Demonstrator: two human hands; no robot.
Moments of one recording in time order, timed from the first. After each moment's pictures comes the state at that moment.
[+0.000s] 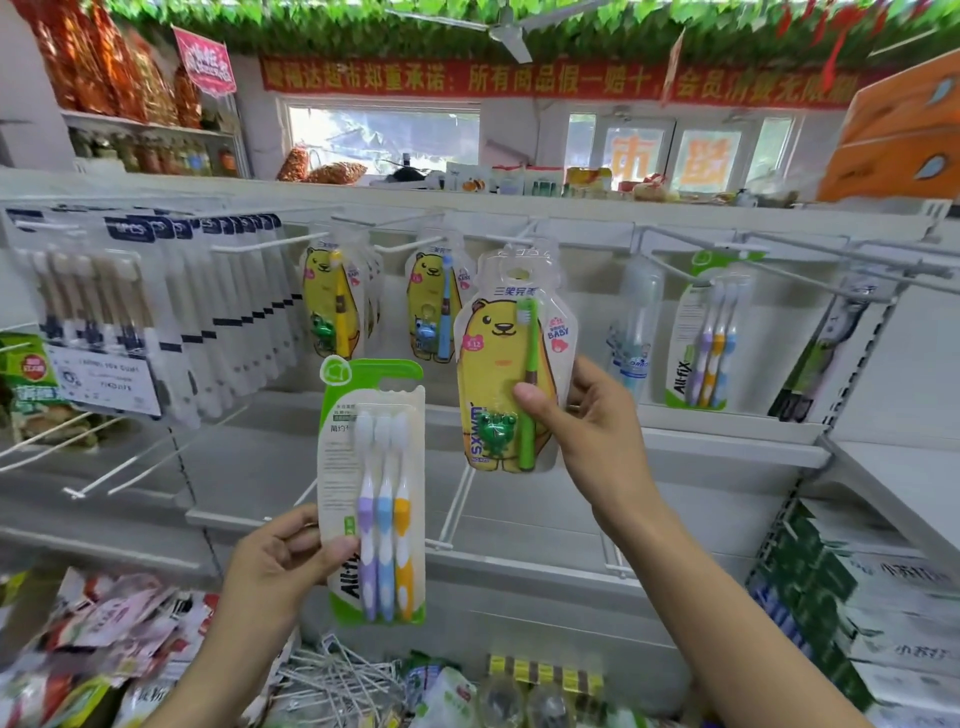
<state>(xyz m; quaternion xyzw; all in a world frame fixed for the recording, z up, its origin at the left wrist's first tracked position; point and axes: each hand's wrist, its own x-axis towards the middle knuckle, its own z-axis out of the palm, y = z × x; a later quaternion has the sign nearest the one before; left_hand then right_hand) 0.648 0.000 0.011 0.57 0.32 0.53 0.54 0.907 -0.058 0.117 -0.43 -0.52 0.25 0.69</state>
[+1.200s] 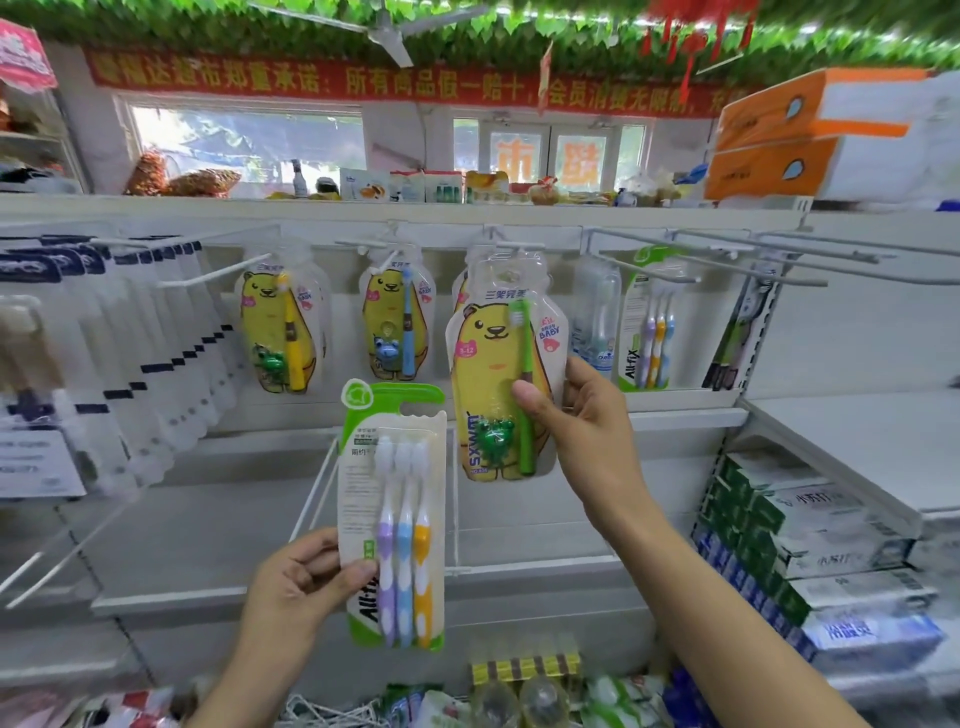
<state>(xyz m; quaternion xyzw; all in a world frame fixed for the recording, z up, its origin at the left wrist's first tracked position) 0.640 0.056 0.013 0.61 0.26 0.44 0.61 0.865 -0.049 0.124 -0.47 -0.43 0.18 0.75</state>
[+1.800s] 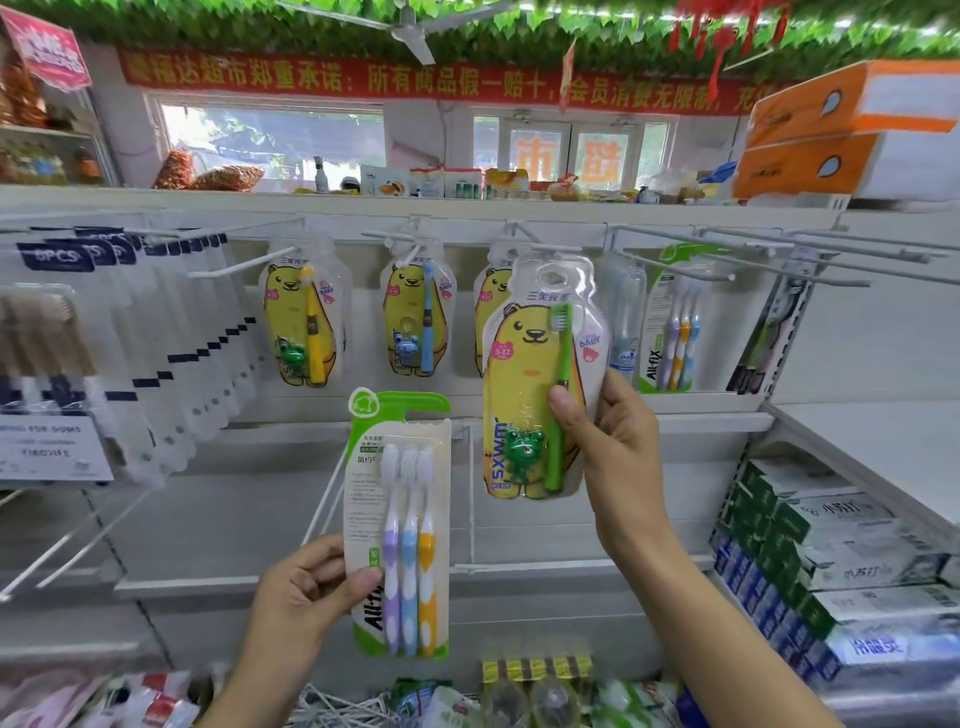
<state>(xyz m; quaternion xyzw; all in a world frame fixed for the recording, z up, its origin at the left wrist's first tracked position) 0.631 0.055 0.005 0.61 0.27 0.44 0.60 0.853 -0.057 0.113 -0.41 -0.41 0.19 0.79</state>
